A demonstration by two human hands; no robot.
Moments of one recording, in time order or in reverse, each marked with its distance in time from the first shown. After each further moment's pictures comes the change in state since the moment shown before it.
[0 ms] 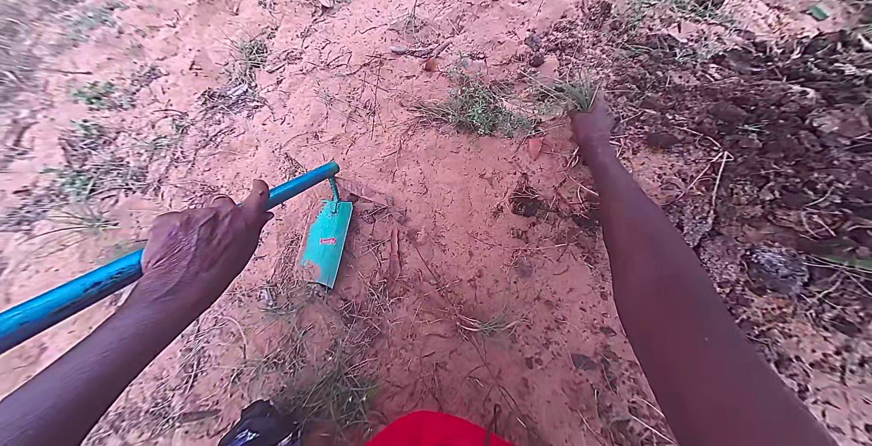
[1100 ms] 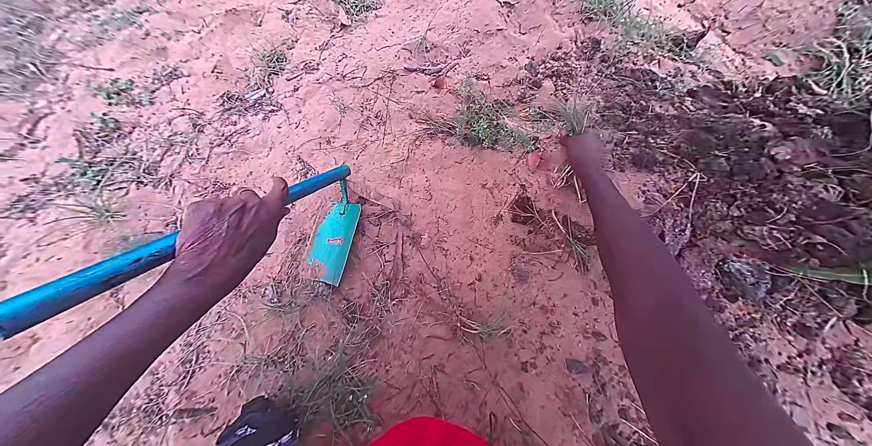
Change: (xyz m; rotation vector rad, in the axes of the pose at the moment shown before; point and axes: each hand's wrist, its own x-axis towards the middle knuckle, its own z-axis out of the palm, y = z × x) left_hand -0.002 -0.004 -0.001 -0.038 0.033 0.039; right_hand -0.034 -0.029 -0.009 -0.169 -0.035 0.216
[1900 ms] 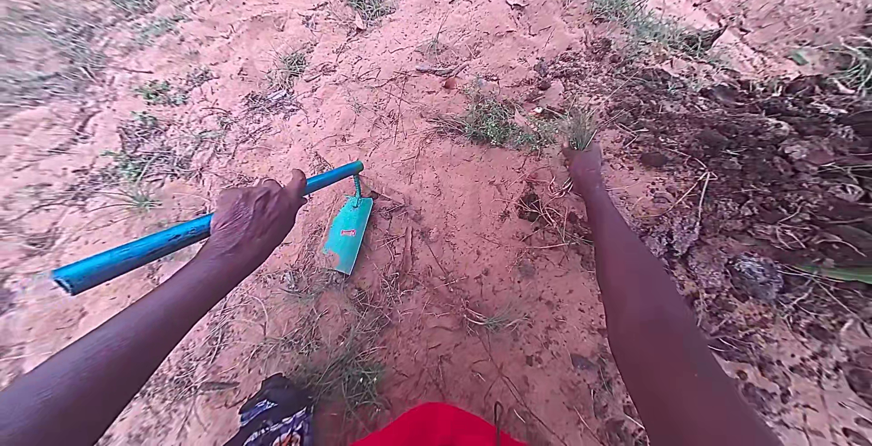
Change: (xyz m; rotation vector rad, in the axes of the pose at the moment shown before) left_hand 0.002 0.001 -0.001 0.026 -0.024 -0.022; right_hand -0.011 0.038 0.030 0.483 -0.060 -0.132
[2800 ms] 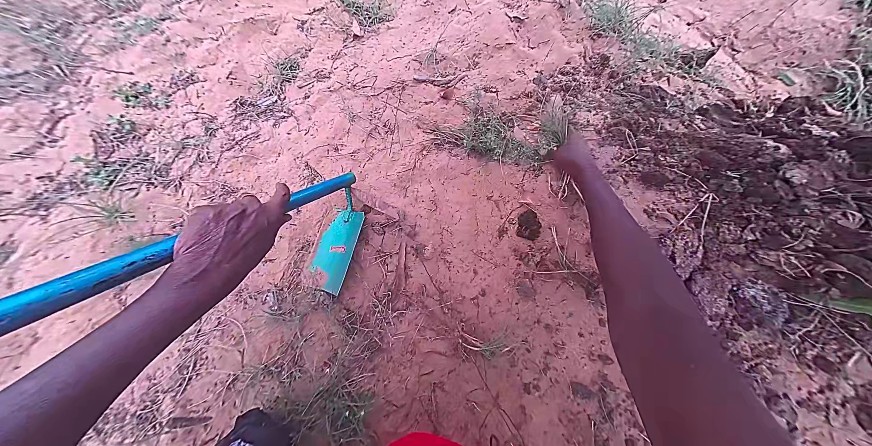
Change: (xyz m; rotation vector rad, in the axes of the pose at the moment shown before) left_hand 0.003 -0.009 0.001 -0.035 -0.036 -0.003; right_hand 0.026 -0.057 0.009 -0.443 -0.212 -0.152
